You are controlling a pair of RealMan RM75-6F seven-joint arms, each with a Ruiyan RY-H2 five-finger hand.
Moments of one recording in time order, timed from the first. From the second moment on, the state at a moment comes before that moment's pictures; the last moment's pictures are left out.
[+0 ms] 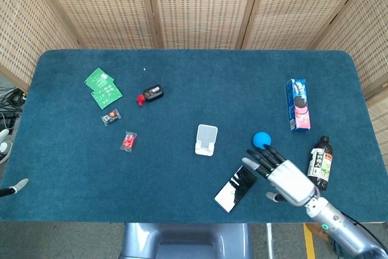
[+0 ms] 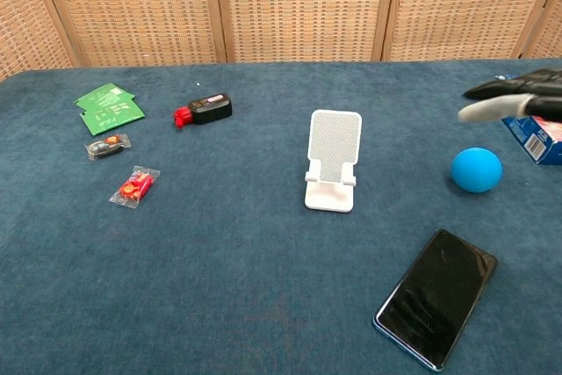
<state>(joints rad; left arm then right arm) -0.05 -0.90 -0.05 -1.83 1.45 1.49 -0.07 0.43 -1.15 -0.01 -1.57 -1.99 1.23 0.05</state>
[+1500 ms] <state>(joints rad) -0.09 -0.90 -0.06 -1.83 1.38 1.41 -0.05 0.68 -1.42 -0.11 -1.43 -1.90 0.86 -0.17</state>
